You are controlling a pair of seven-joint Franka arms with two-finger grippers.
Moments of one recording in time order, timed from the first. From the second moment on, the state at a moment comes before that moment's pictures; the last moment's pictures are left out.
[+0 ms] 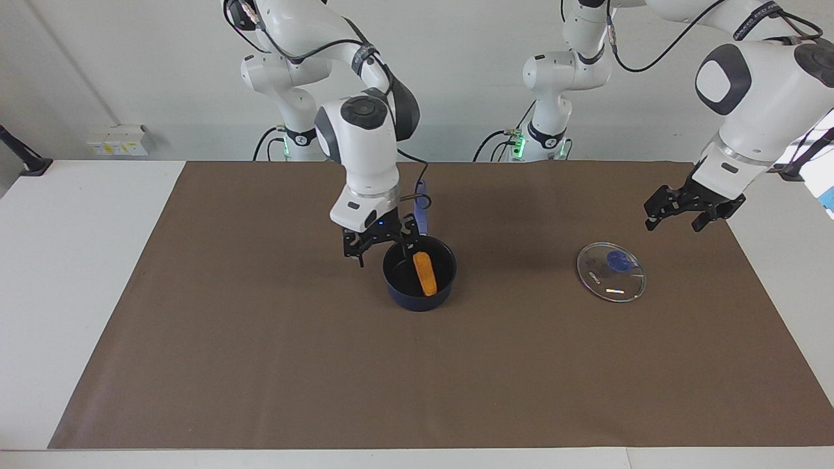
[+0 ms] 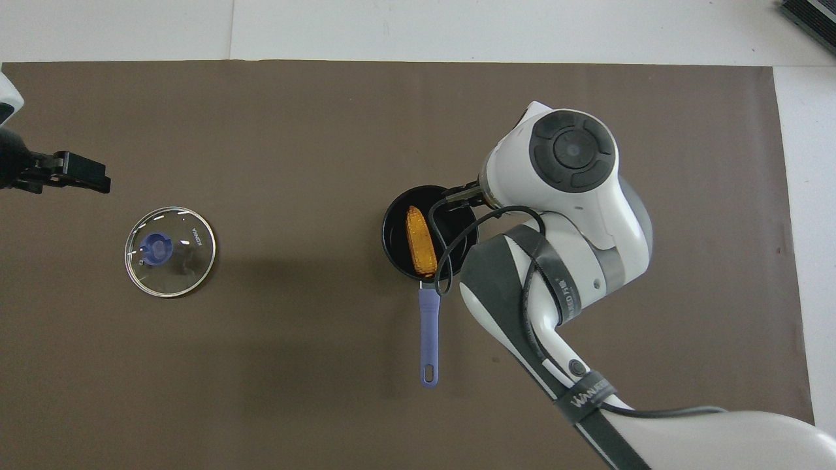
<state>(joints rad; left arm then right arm) 0.02 0.13 0.00 -1.55 -0.03 1.69 0.08 0.30 0.29 0.12 -1.62 -0.09 2.06 0.23</state>
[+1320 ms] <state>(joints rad) 0.02 0.09 0.01 -1.44 -0.03 1.52 0.12 -0.01 -0.01 0.08 -1.60 -0.01 1.69 0.01</state>
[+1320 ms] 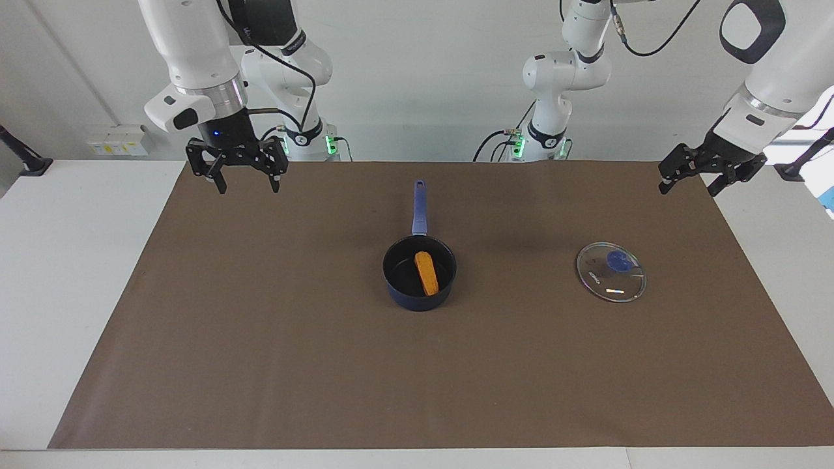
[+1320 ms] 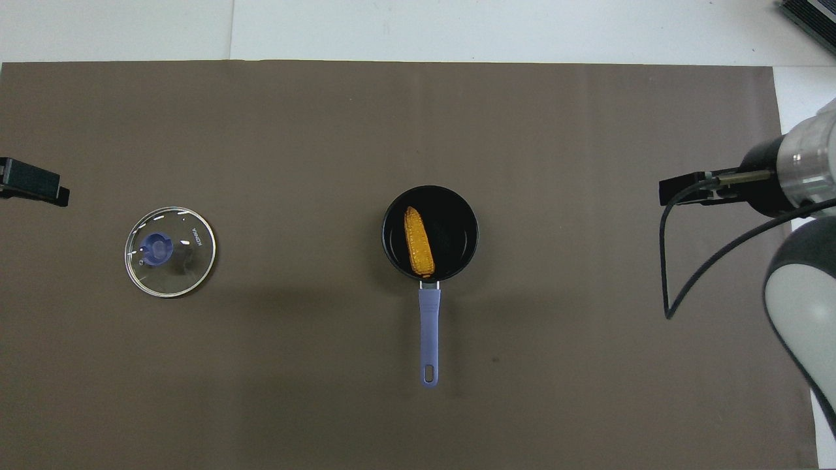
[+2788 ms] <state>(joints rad) 0.02 0.08 0.01 -1.44 -0.03 1.42 0.12 0.01 -0.02 -0.10 -1.58 0.02 1.58 -0.14</state>
